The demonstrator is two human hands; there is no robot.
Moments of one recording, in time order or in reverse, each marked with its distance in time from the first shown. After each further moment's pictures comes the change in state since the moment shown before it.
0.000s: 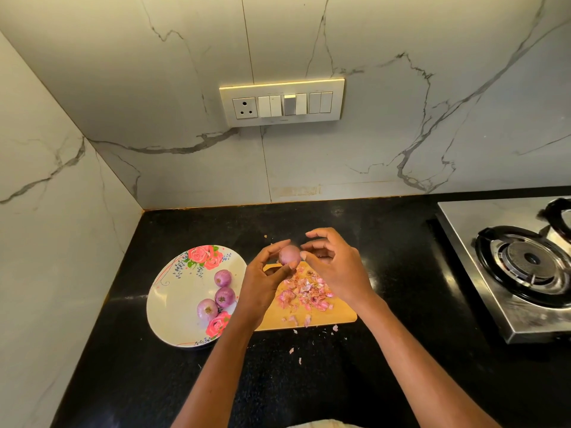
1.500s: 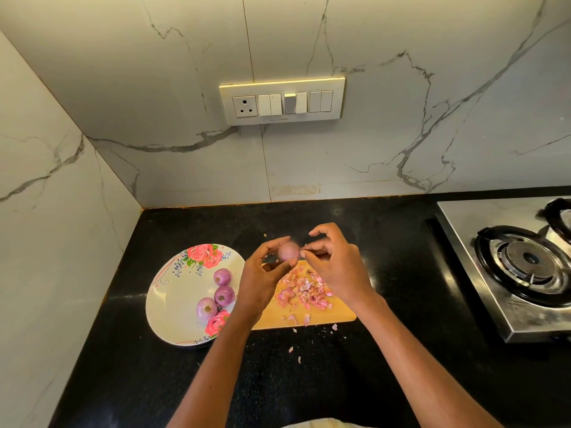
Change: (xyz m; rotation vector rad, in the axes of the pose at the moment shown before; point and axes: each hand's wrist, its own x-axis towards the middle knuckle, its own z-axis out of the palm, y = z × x) left_hand 0.002 0.004 -0.001 0.078 0.021 0.021; right_hand 0.001 -0.004 0.000 -0.162 0.045 -0.095
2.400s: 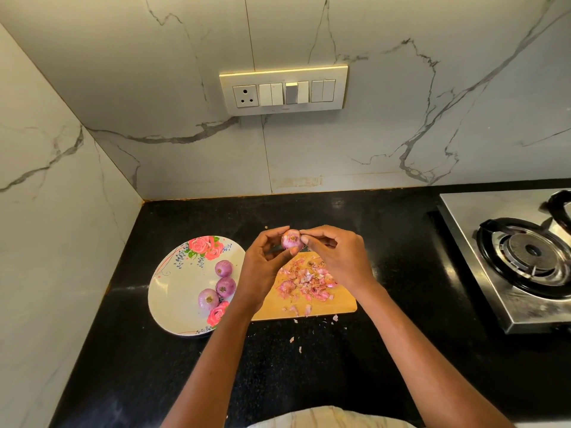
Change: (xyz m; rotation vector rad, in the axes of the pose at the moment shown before) left_hand 0.002 0.003 -0.002 -0.066 -0.030 0.040; right_hand 0.002 -0.002 -0.004 0.085 -0.029 -0.005
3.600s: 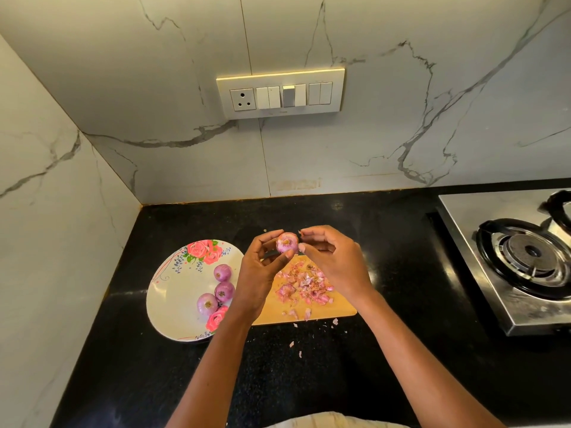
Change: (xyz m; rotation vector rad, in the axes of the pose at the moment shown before) left_hand -0.004 0.001 0.000 -0.046 0.037 -0.038; right_hand -0.005 0.001 0.005 0.090 0.021 0.114
